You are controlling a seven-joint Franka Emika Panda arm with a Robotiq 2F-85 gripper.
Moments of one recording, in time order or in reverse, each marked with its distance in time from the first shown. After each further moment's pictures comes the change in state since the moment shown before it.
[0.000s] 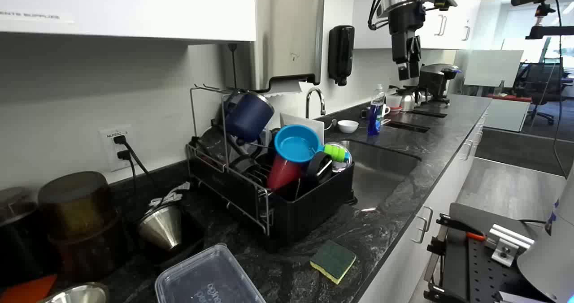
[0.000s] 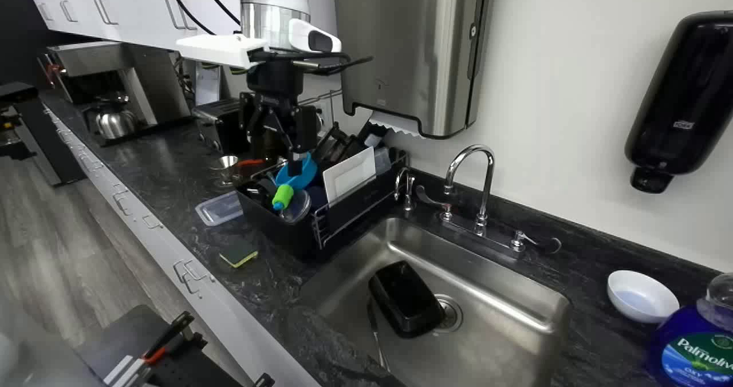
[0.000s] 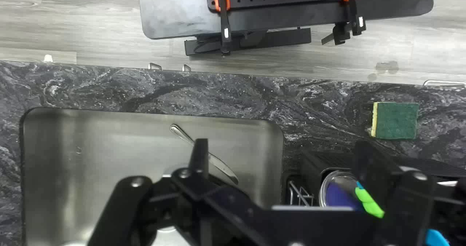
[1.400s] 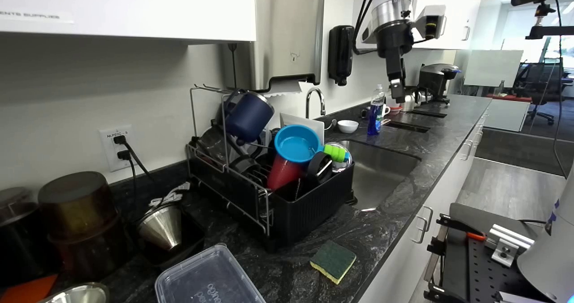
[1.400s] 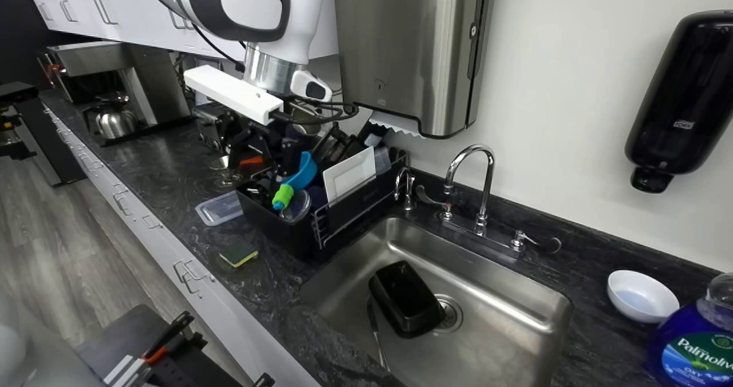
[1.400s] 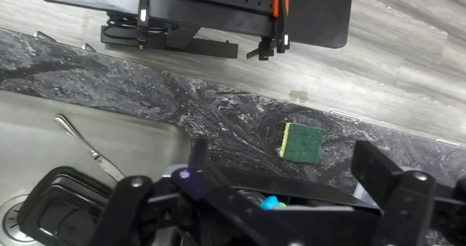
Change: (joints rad) arm 0.044 0.065 -0.010 -0.076 0.230 0.052 -0.229
